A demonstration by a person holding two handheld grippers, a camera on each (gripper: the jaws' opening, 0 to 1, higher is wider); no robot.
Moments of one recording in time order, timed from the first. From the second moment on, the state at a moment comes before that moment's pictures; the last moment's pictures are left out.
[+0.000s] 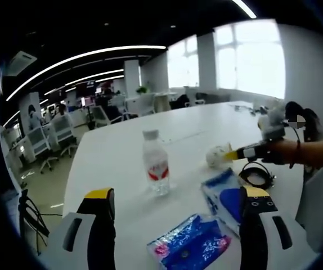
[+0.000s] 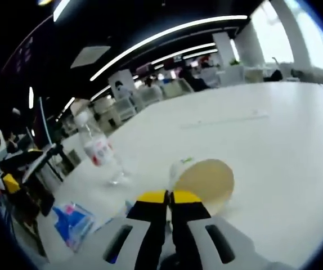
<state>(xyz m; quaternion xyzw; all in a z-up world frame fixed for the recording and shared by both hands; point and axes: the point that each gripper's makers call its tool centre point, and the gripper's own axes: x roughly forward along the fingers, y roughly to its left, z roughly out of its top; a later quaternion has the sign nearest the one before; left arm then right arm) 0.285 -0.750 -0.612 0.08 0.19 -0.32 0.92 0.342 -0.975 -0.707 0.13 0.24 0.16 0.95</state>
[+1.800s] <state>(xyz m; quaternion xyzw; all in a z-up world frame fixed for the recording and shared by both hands) 0.254 -0.798 -0.635 0.28 0.16 -0.42 0.85 0.215 -0.838 -0.616 -0.22 0.19 0.50 0.81</state>
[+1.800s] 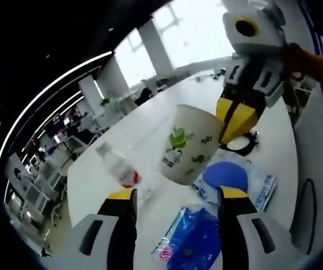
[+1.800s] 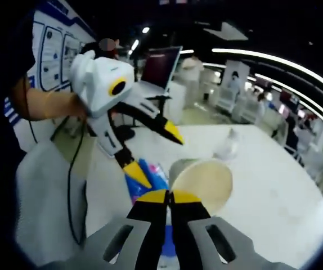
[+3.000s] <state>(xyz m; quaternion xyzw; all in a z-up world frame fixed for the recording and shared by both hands) 0.223 -0.819 -0.634 0.38 0.15 -0.51 0.76 0.179 -0.822 -0.629 -0.34 0.19 0.57 0.72</state>
